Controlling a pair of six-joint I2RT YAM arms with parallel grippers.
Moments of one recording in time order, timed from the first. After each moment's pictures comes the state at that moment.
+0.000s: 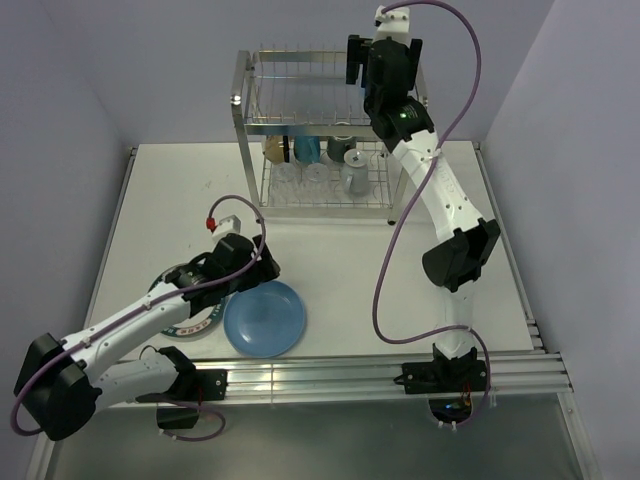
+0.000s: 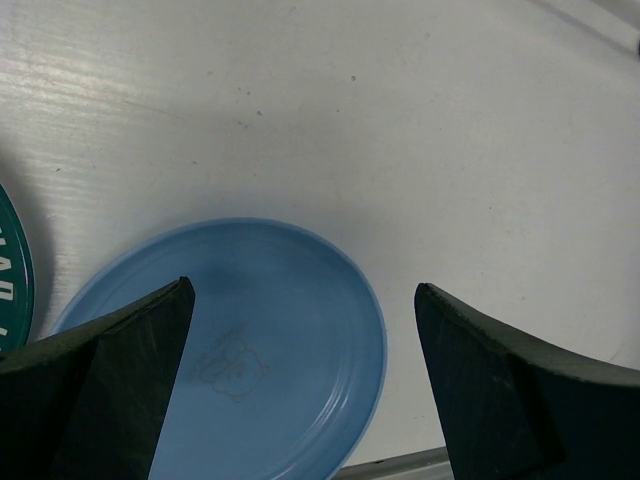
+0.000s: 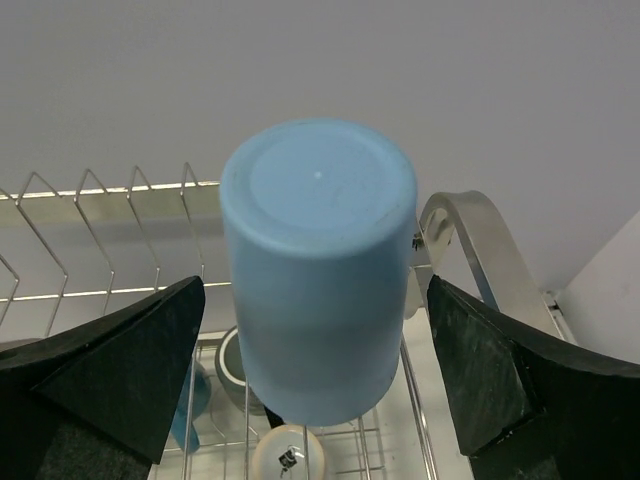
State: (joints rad) left arm -0.71 1.05 0.69 -0.43 -0.26 -0.92; right arm 0.42 2.03 2.36 -0.34 0.58 -0.01
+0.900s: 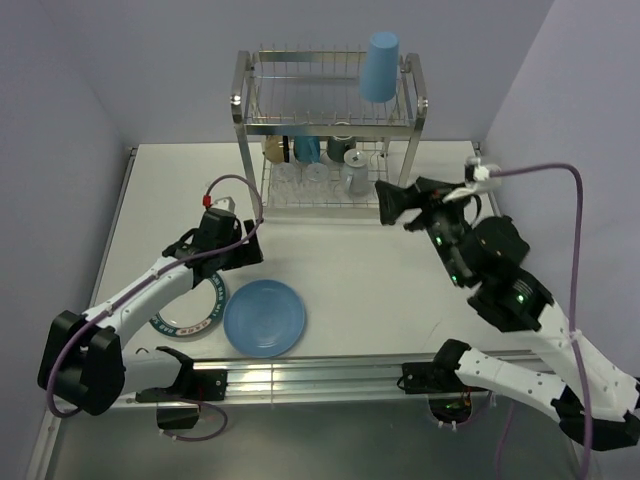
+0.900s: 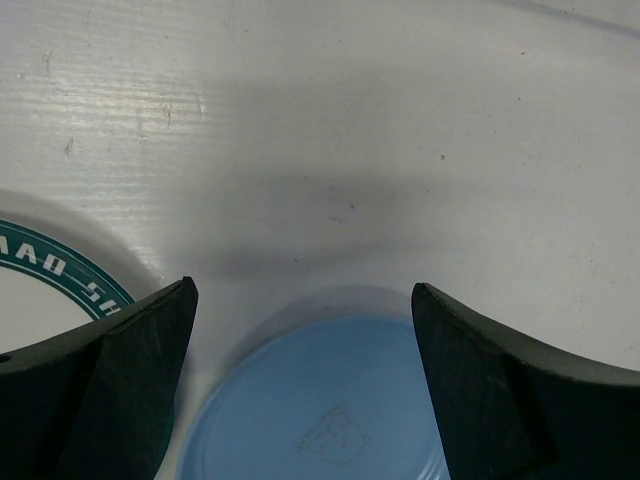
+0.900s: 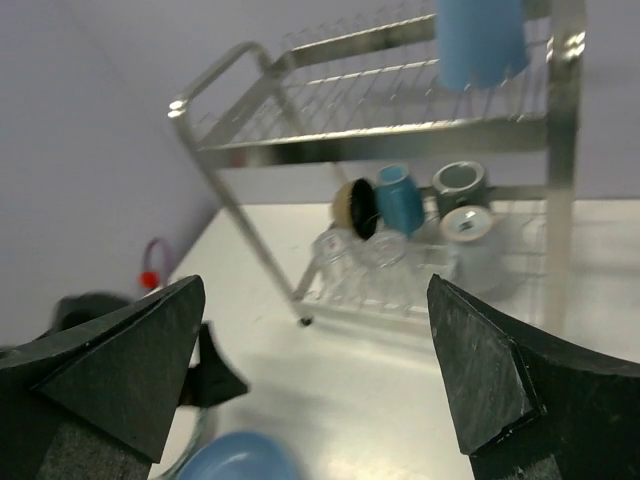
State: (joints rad) left arm -0.45 1.24 0.77 -0.38 -0.13 -0.57; right arm 0.82 0.82 1.15 -0.22 0.53 0.26
